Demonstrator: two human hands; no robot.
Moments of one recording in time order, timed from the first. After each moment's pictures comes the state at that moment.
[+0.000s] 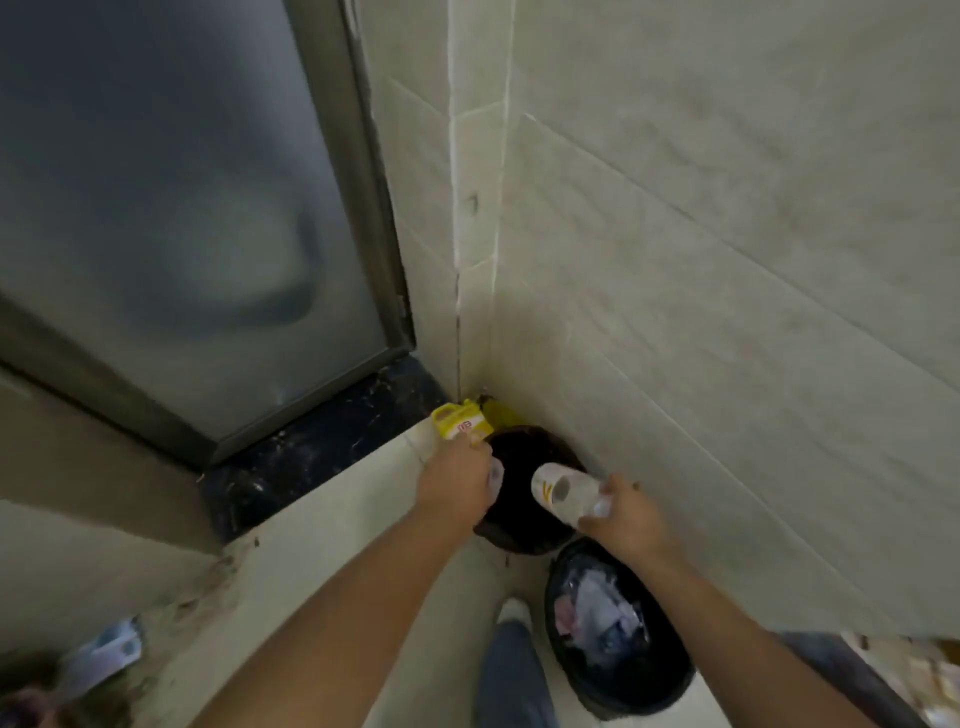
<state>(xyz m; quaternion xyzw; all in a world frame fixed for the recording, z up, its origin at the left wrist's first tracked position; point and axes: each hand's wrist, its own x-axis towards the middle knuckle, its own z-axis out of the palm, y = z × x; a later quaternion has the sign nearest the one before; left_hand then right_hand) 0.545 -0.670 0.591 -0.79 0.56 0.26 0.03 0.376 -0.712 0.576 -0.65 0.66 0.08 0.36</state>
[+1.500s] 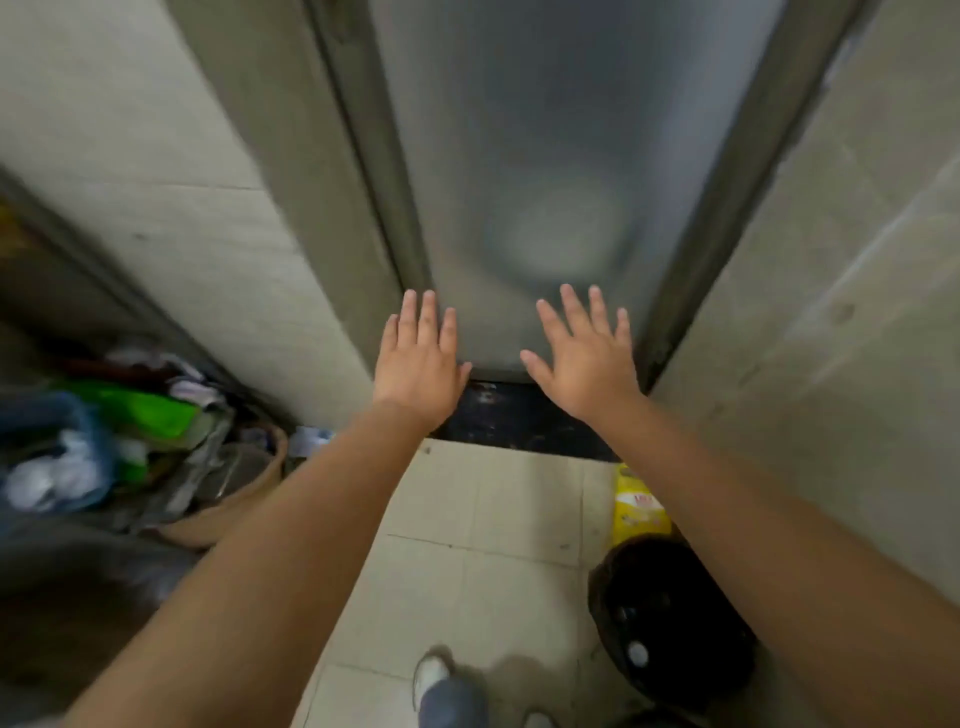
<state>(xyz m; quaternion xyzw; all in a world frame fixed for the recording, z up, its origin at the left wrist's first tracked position) 0.731 -0.607 0.651 -0.96 0.25 0.05 0.09 0.672 -0.755 0.646 -0.98 0.15 0.03 0.11</state>
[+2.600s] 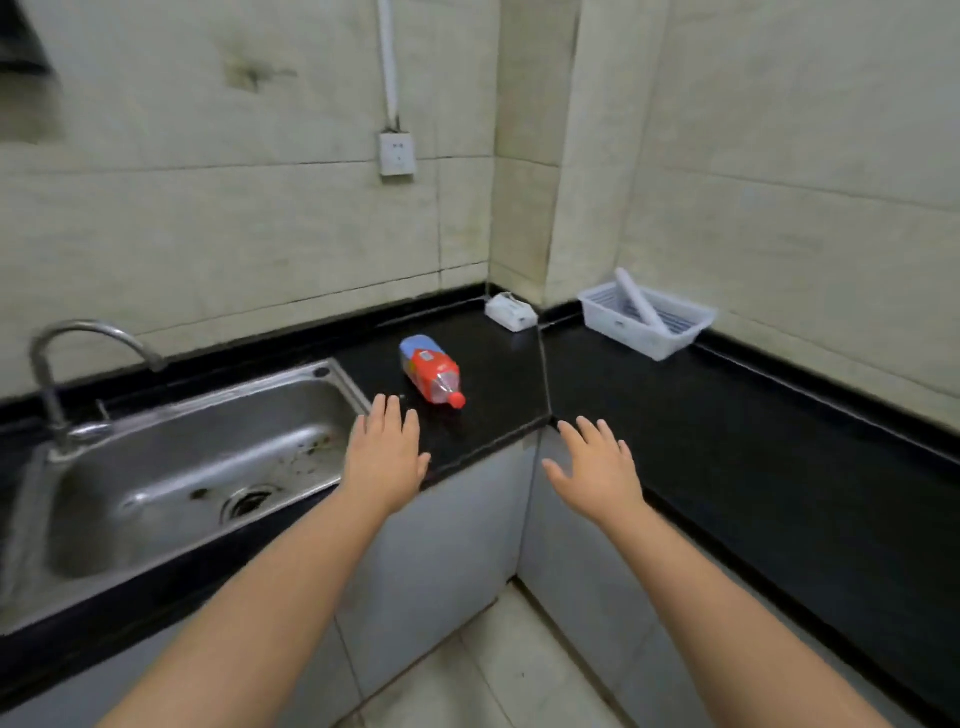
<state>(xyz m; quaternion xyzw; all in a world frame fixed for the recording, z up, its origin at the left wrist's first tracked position) -0.245 0.096 0.783 -0.57 -0.82 0.03 0.03 -0.048 0.166 0.780 -0.56 -0.82 0.12 0.06</state>
